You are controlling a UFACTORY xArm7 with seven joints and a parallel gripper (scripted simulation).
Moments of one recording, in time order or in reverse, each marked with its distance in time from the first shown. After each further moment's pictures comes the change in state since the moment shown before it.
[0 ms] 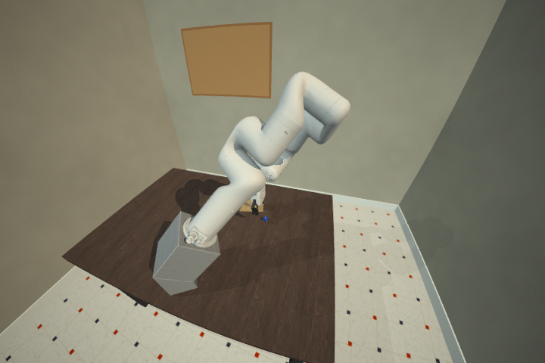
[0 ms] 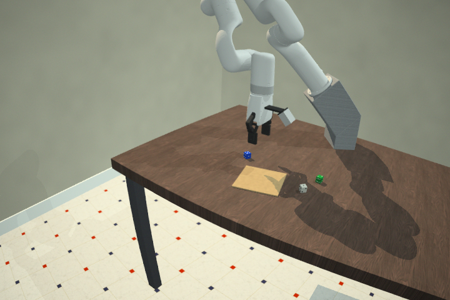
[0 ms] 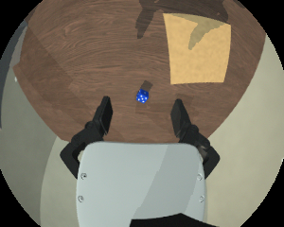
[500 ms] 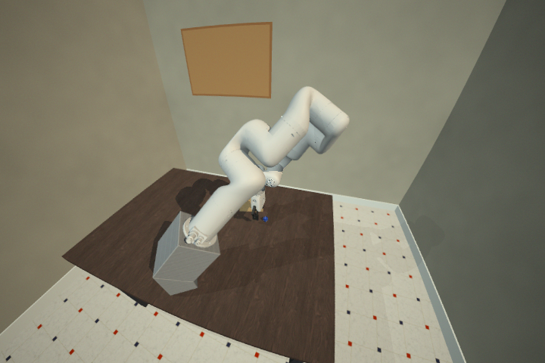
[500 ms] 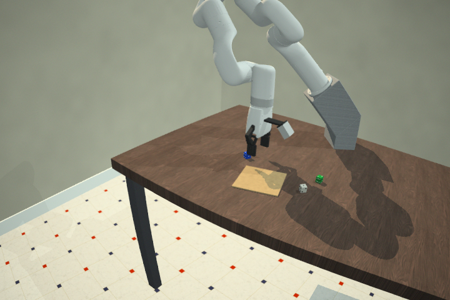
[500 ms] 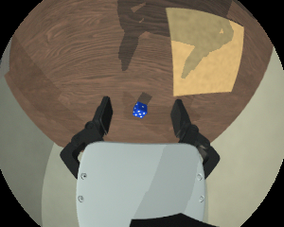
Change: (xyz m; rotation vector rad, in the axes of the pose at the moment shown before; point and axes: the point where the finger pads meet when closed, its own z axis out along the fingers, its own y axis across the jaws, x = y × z) arm 0.001 0.004 0.042 -0.021 -0.007 0.003
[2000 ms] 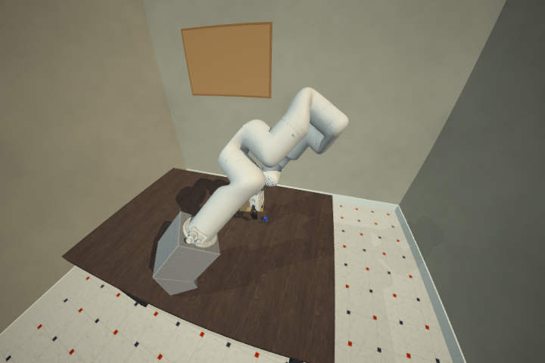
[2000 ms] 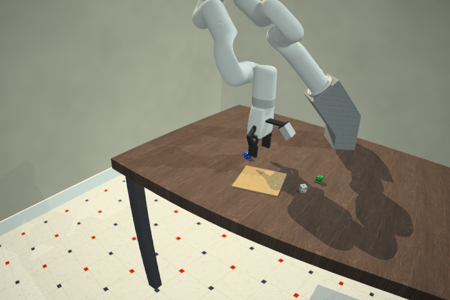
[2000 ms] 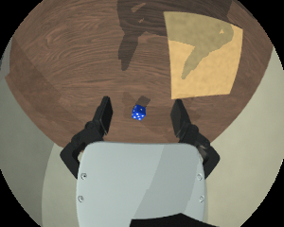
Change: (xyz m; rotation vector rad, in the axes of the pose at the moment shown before) arm 0.007 0.002 0.000 0.000 -0.001 0.001
